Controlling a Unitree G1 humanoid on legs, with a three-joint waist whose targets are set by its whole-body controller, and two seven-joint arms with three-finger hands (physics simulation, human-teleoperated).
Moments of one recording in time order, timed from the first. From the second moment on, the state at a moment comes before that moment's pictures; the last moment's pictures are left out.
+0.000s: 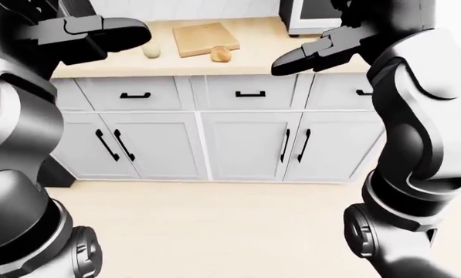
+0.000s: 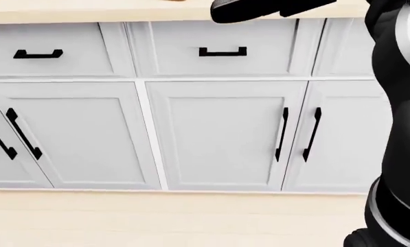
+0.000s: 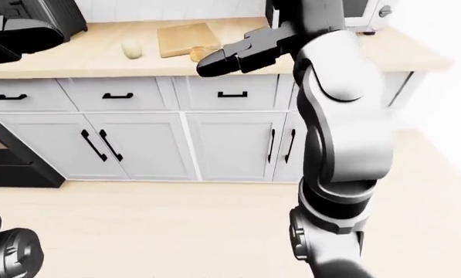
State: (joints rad) left arm -0.89 0.57 0.30 -0.55 -0.66 0.94 0.48; right arm -1.04 -0.26 -0.10 -0.45 -0.03 0.95 0.16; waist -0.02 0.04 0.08
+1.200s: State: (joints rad) left arm -0.89 0.57 0.32 -0.54 -0.63 0.94 0.47; right arm -1.03 -0.26 -0.08 -0.44 0.00 0.94 0.17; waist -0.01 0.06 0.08
